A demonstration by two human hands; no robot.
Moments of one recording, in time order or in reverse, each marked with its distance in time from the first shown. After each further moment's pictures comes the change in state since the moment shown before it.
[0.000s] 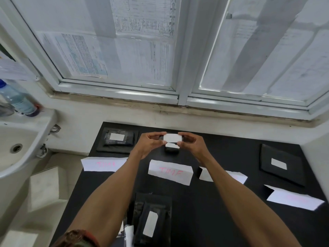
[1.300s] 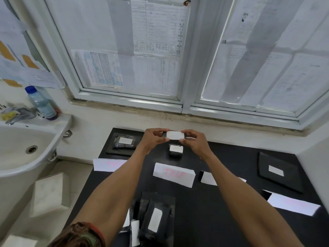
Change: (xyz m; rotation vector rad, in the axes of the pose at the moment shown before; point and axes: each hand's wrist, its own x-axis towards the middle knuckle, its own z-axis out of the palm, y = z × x) left_hand -0.048 0.037 0.002 0.187 0.061 0.234; right_hand -0.029 -0.049 0.018 -0.238 0.085 -0.139
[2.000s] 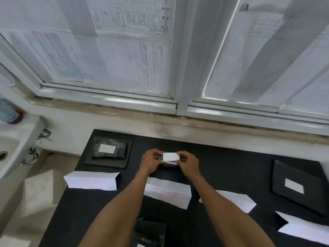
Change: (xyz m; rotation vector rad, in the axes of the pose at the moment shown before) left_hand 0.120 -0.143 0.039 0.361 0.136 -0.324; right_hand 0.088 0.152 0.023 -0.183 -0.010 0.338
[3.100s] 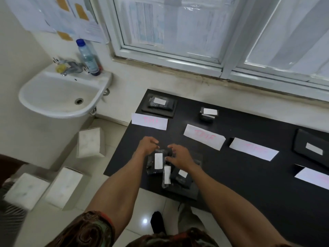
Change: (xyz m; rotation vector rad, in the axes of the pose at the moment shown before) left_hand -0.265 -0.137 -0.147 0.091 0.082 -0.229; right_hand -0.286 -0.056 0.165 -0.352 -0.353 -0.262
